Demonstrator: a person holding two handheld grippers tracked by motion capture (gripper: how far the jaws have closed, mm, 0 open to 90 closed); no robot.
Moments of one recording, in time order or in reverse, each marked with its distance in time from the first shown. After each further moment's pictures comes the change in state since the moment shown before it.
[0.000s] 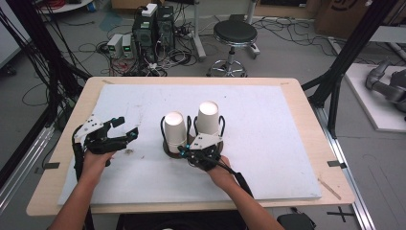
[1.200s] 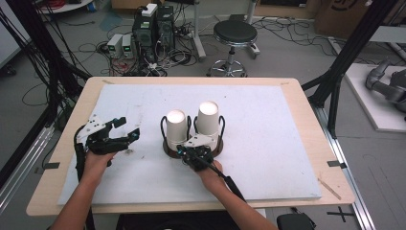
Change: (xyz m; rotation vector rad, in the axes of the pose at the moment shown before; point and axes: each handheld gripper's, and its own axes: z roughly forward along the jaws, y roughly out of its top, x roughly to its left) left arm -0.003 -0.001 0.002 0.007 -0.003 0.015; right arm 0.012 -0.004 0.024 0.056 -0.147 0.193
